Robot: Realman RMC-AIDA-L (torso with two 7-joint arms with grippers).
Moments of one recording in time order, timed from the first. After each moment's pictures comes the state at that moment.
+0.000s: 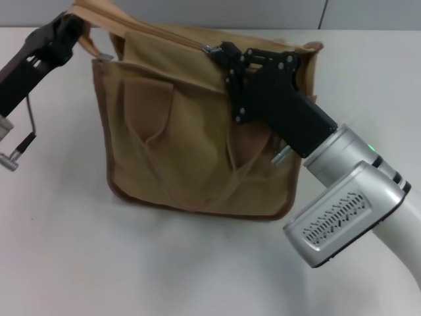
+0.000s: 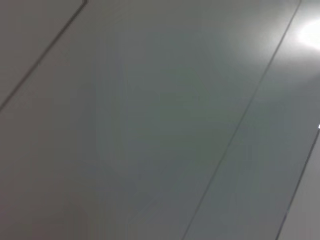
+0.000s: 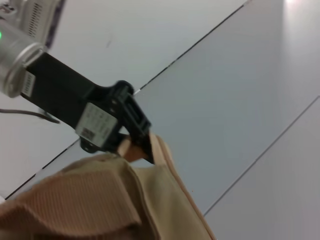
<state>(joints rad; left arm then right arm) -0.50 -2.07 0.35 0.27 1.53 1.65 -1.27 0.48 2.09 0.58 0.55 -2.53 -1.18 -0.75</state>
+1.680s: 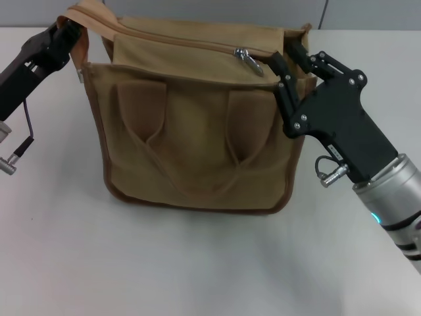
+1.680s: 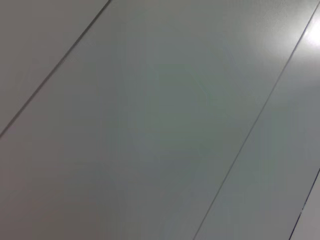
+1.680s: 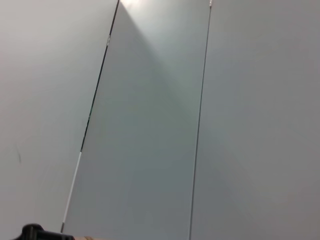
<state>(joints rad) -0.49 -2.07 0.36 0.28 1.53 1.62 -1.28 0.37 2.08 0.54 0.49 -2.51 -1.45 -0.04</state>
